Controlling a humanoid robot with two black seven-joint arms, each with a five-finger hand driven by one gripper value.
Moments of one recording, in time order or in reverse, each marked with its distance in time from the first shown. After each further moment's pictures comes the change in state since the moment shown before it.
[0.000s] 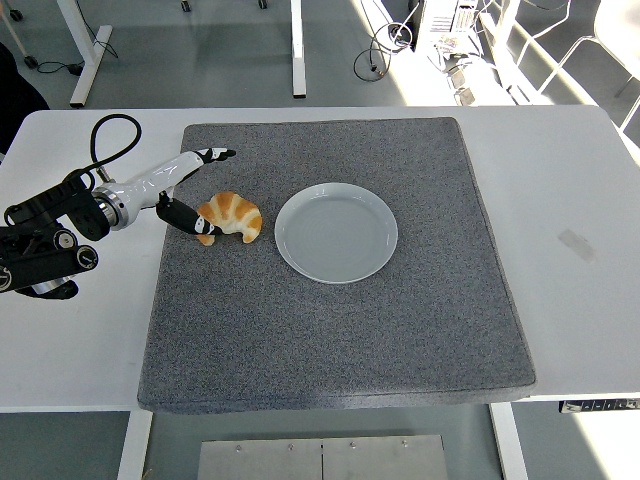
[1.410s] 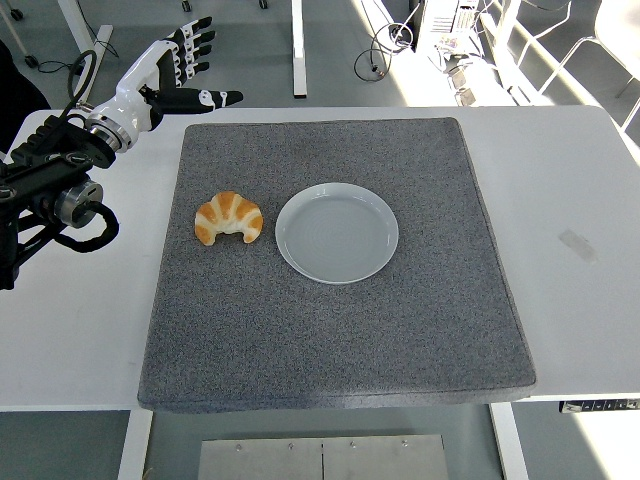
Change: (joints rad) left arm 0.072 -0.128 -0.391 0.269 -0.476 -0.253 -0.281; right arm 0.000 0.000 0.000 0.000 0.000 0.000 0.000
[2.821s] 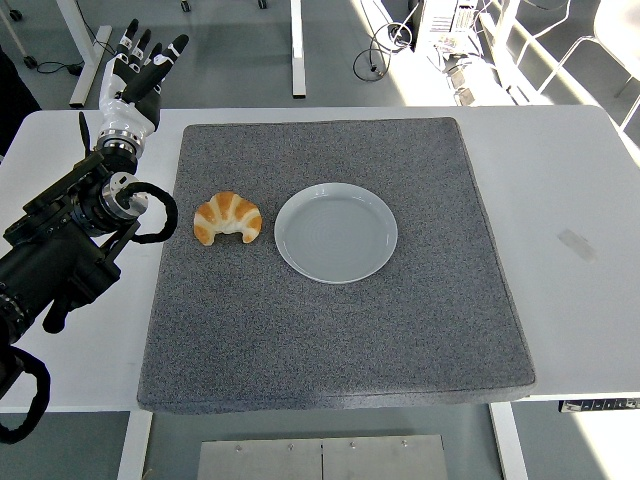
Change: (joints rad) left arm 0.155 -0.341 -0.631 0.418 -0.299 -0.103 -0.013; right arm 0.000 0.000 0.000 0.000 0.000 0.000 0.000
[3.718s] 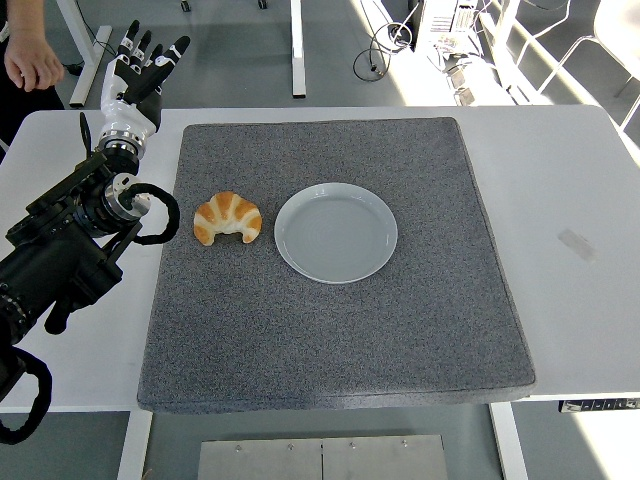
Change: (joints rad) left arm 0.000 -0.007 0.004 0.000 0.011 0.017 -0.007; right arm 0.000 0.000 0.000 0.000 0.000 0.000 0.000
